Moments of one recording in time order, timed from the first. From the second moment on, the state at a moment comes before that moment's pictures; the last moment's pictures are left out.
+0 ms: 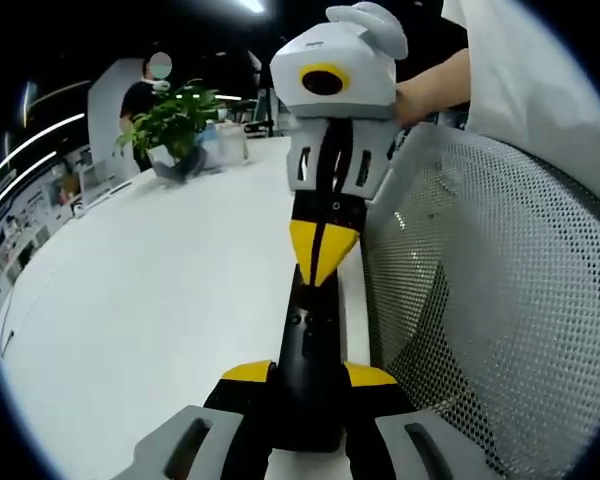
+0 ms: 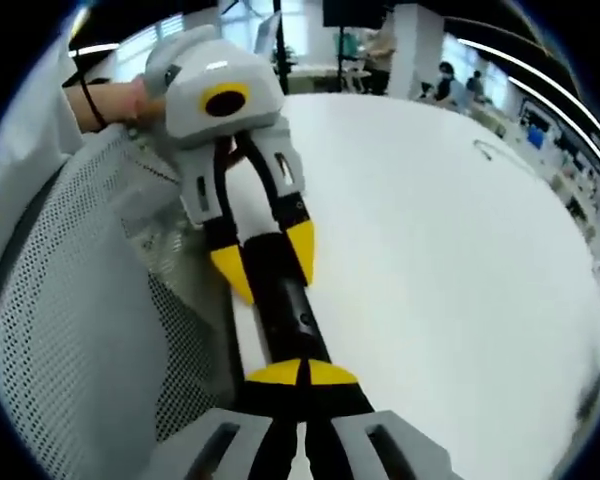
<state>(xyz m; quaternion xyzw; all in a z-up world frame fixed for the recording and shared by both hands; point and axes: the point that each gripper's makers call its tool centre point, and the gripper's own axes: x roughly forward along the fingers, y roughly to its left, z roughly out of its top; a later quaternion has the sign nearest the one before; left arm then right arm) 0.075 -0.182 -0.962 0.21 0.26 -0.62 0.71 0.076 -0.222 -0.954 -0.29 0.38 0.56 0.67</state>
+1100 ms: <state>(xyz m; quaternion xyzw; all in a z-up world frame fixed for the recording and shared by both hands) 0.073 -0.181 -0.962 0.21 0.26 -0.62 0.71 0.075 -0.199 -0.953 -0.33 0.38 0.58 0.64</state>
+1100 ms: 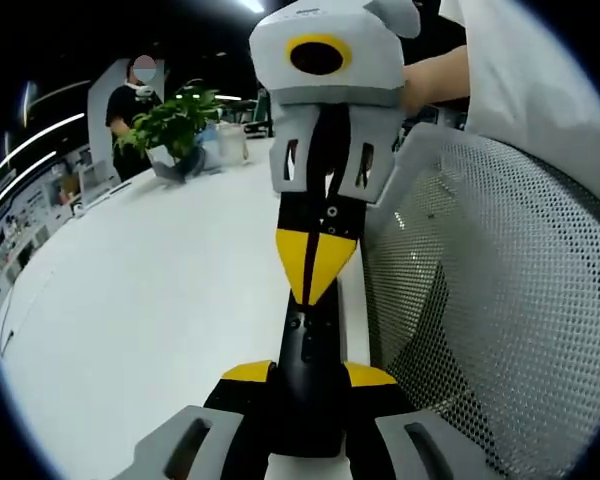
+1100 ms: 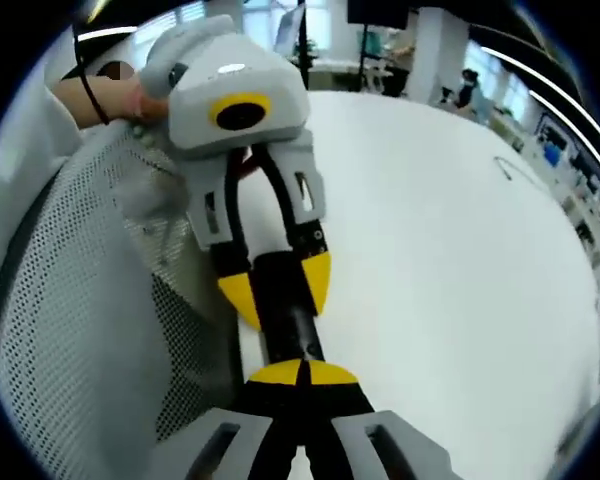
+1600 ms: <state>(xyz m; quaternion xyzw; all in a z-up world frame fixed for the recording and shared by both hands) 0.074 -0.181 -0.962 0.21 0.26 -0.62 0.71 0.075 -0.201 -0.956 -0.34 0.35 0.58 0.65</state>
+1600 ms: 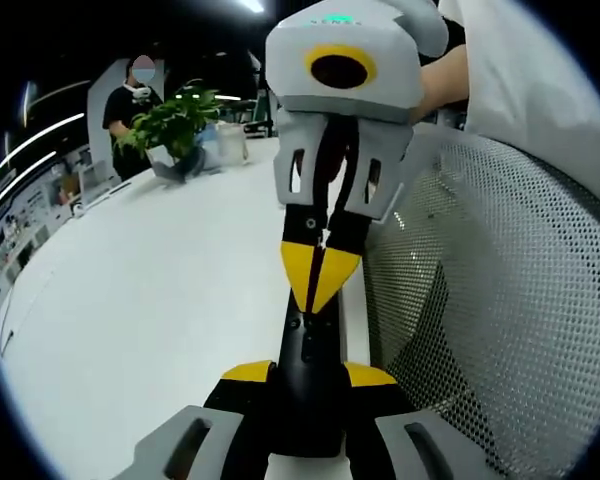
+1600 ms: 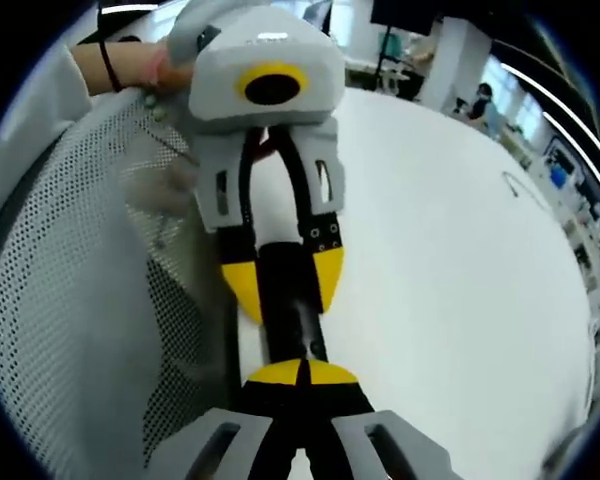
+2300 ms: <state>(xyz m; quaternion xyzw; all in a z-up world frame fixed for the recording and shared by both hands) 0.073 -0.181 -0.962 0.21 0.26 -0.62 0.71 0.055 -0.192 -0.958 -0.42 0.31 0.62 0.59</state>
